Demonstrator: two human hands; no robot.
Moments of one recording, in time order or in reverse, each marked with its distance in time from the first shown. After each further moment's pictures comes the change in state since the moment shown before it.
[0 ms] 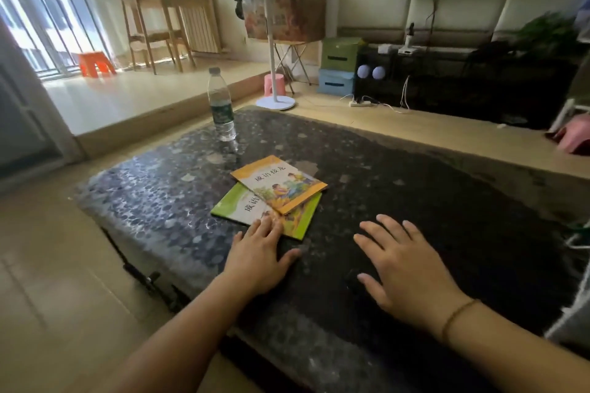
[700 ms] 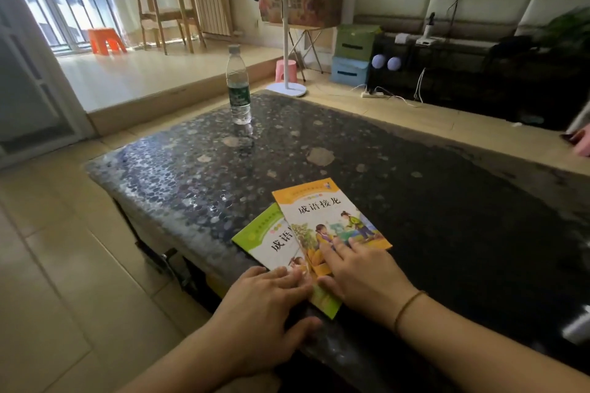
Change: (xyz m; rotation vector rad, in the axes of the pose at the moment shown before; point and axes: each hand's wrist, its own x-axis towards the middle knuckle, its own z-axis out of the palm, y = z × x) left_hand -0.114 -0.003 0.001 -0.031 0.263 0.471; right_hand 0.026 -0.066 0.023 0.011 -0.137 -0.190
